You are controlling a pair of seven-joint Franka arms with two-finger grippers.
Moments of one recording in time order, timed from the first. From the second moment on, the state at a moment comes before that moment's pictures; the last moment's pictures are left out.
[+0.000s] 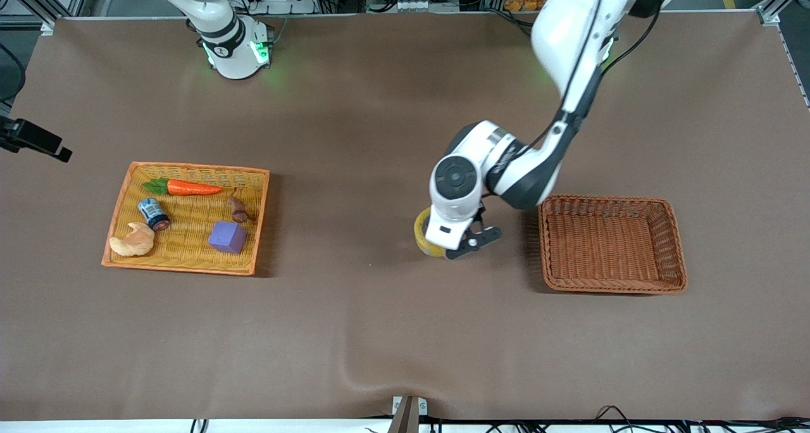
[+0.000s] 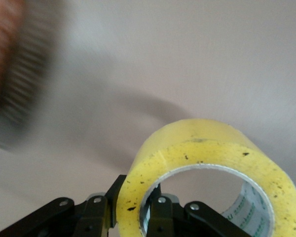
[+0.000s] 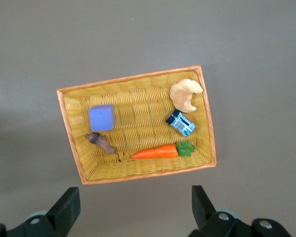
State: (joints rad) left arm -0.54 0.69 -0.09 -1.34 0.10 1.96 -1.10; right arm -0.09 0.04 -0.06 -1.55 0.04 1.54 0.08
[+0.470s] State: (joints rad) left arm -0.24 0.58 -0.09 -1.35 0.10 1.85 -1.16; right arm -0.15 0.08 0.02 -1.54 0.02 1.52 0.08
